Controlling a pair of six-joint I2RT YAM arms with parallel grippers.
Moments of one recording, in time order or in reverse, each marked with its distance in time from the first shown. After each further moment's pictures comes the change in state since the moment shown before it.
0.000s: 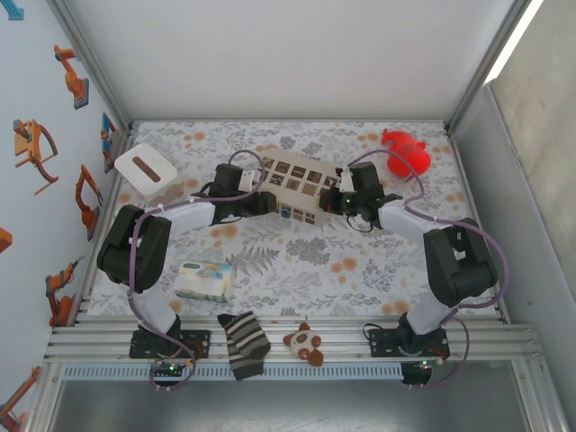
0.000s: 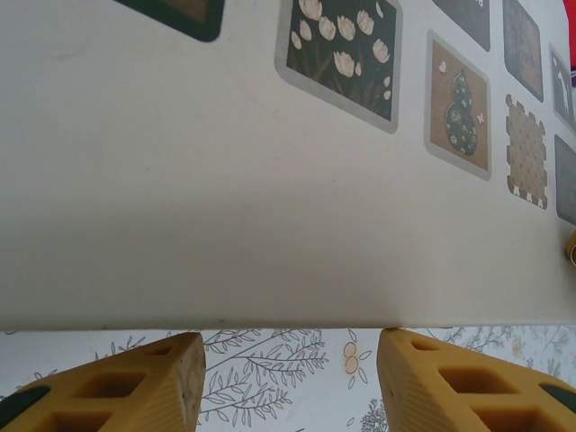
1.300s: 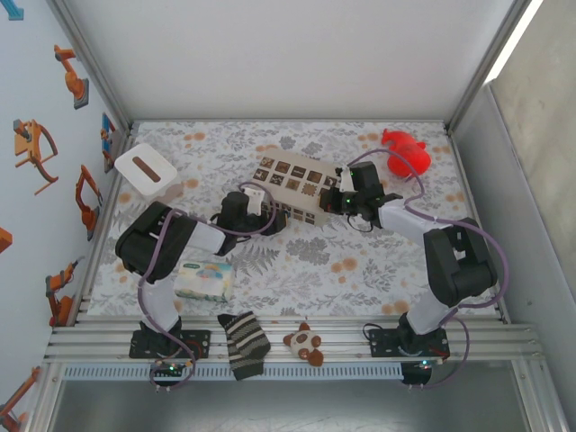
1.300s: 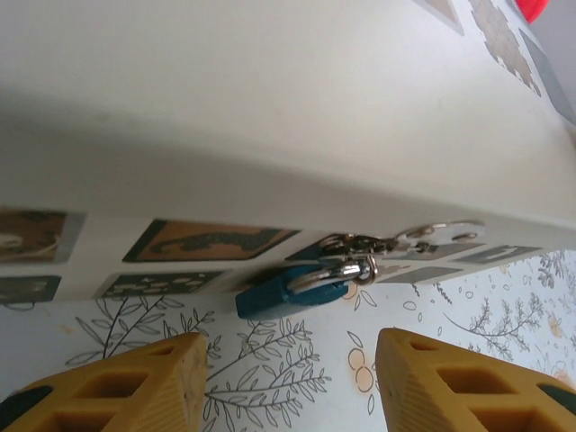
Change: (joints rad) left arm -0.099 0.124 -0.279 0.668 -0.015 0.026; right arm 0.000 0.002 0.003 -0.010 0.005 -0.019
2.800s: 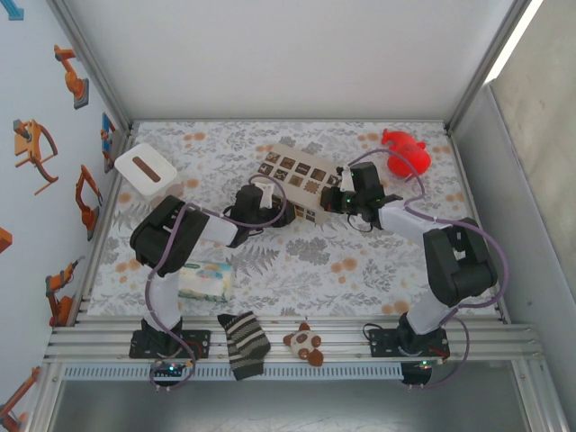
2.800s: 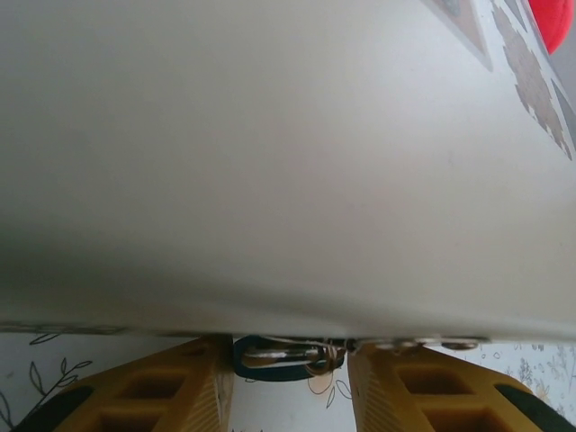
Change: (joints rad) left arm -0.051 0.098 0.151 -0.049 -0.049 -0.134; right arm 0.000 0.000 -0.015 0.045 0.026 -0.003
